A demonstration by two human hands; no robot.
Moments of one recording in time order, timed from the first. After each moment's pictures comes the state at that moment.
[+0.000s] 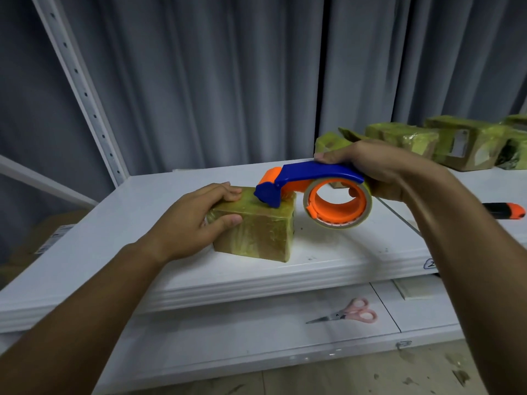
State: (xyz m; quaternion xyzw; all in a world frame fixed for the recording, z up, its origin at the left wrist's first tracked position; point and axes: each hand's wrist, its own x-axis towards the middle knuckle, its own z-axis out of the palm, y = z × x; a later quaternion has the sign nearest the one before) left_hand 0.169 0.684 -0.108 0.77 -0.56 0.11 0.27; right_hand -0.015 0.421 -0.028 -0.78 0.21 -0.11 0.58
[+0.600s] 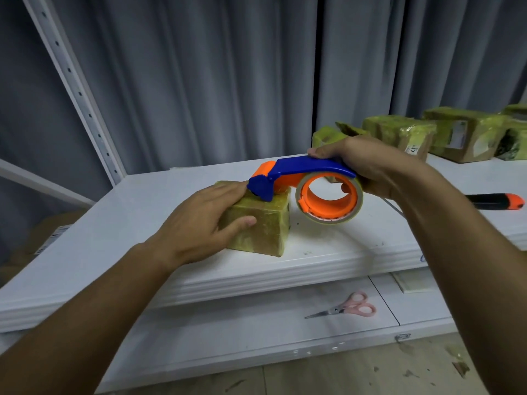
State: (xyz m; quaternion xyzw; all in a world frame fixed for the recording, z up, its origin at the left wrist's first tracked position) left_hand 0.145 0.670 -0.108 0.77 -0.59 0.17 0.18; right_hand -0.011 0.423 -0.036 -0.78 0.23 -0.14 0.57
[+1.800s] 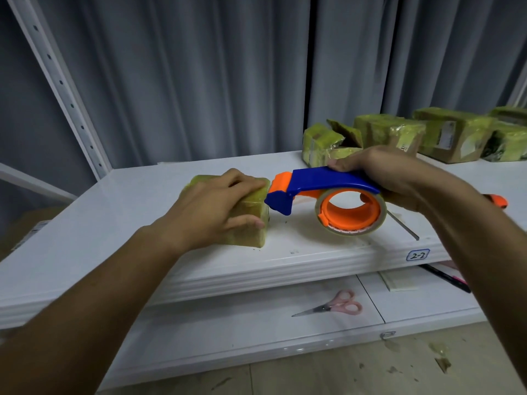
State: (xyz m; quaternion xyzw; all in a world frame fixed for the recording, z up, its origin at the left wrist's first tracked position) left_hand 0.143 0.636 -0.100 0.78 -0.59 0.17 0.12; right_hand -0.053 0.414 -0.044 -0.76 0.28 -0.14 0.57
